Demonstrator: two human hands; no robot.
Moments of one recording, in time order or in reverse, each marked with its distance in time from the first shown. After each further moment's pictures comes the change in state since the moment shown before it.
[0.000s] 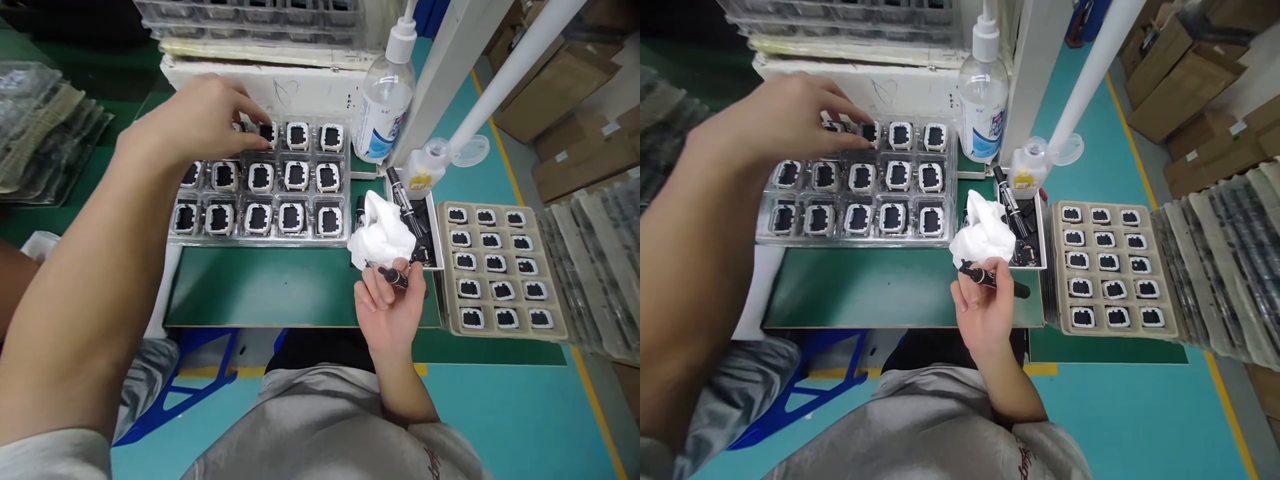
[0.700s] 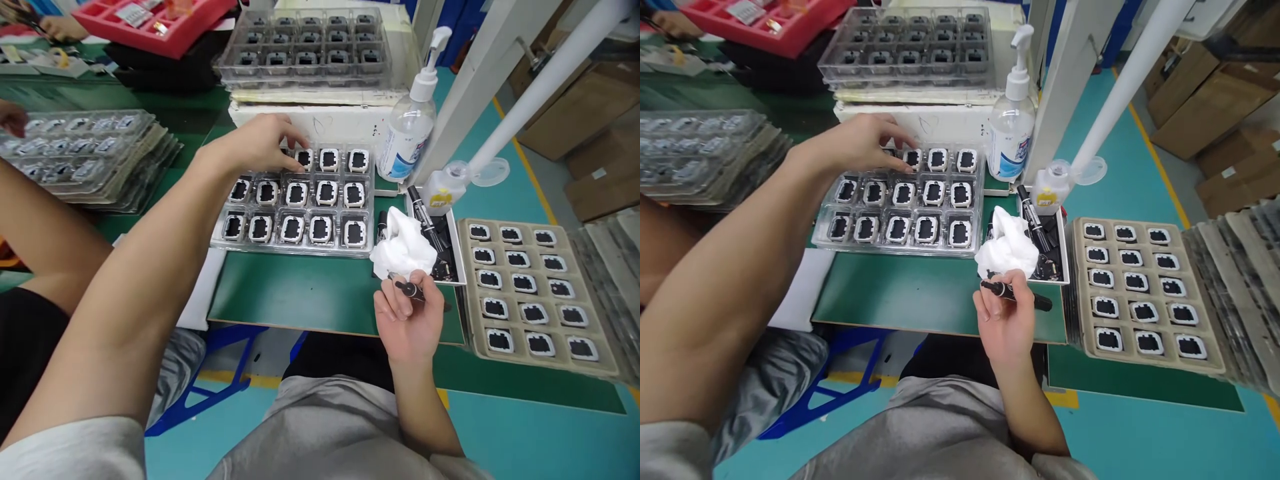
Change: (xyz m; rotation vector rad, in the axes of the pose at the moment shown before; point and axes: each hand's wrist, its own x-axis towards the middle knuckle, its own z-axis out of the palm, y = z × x) left_hand 0.013 0.024 0.000 0.128 -0.100 -0.206; right_hand 0.001 0.000 -0.004 -0.035 0.028 0.016
